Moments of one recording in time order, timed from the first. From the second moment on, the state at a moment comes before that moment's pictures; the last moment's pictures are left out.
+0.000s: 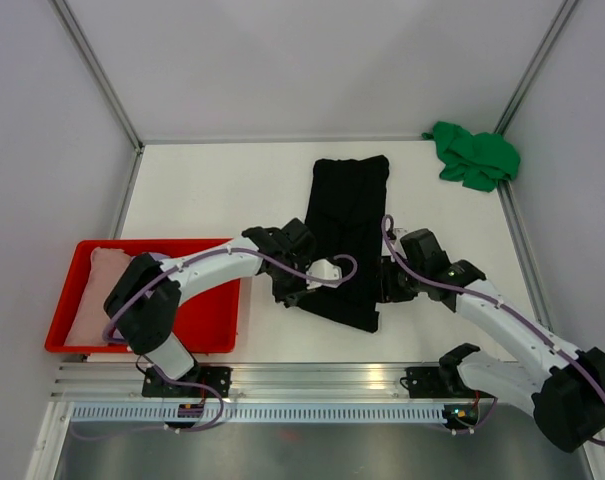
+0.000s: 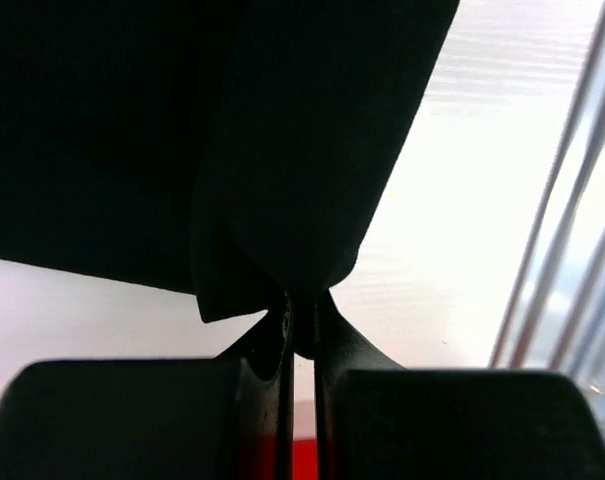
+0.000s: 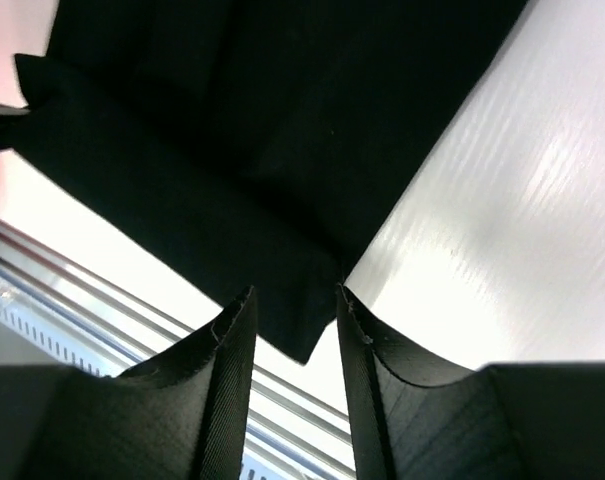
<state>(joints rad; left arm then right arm) -0.86 1.62 1.05 -0.73 0.28 0.65 0.49 1.07 0.66 -0.59 -0.25 0.43</state>
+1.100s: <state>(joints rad) -0.64 1.75 1.20 -1.10 0.59 0.72 1.10 1.14 0.54 -0.38 0.14 0.42</state>
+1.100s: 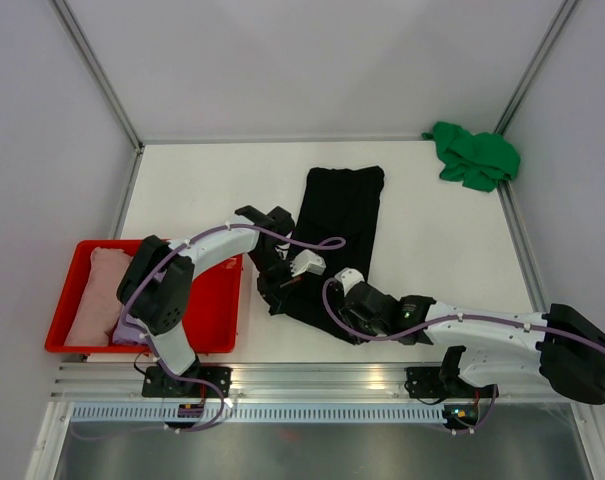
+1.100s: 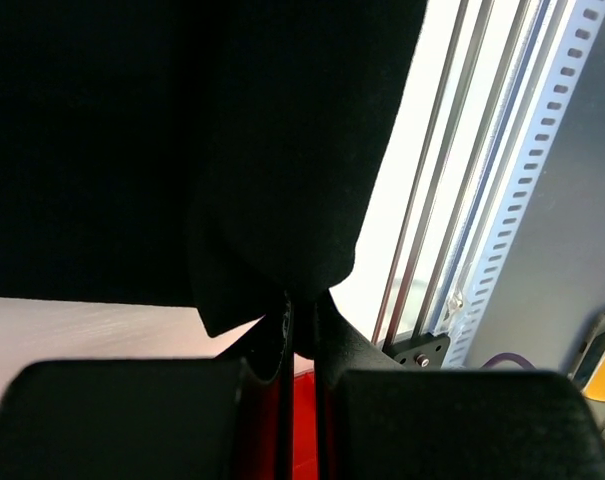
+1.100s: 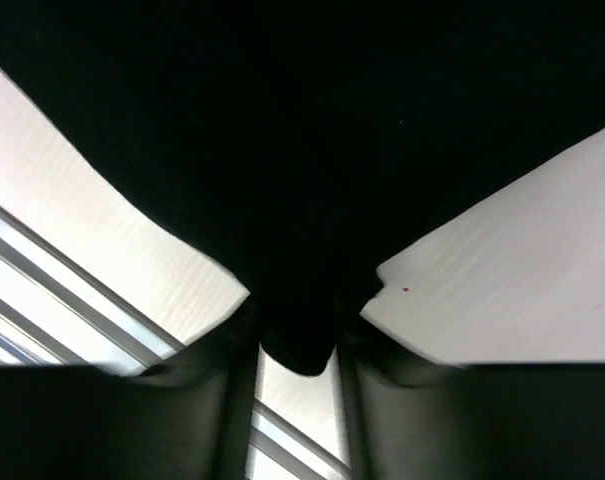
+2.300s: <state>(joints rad) -0.58 1.71 1.22 -1.16 0.56 0.77 0.70 1.23 0.53 -0.38 -0.48 0.51</state>
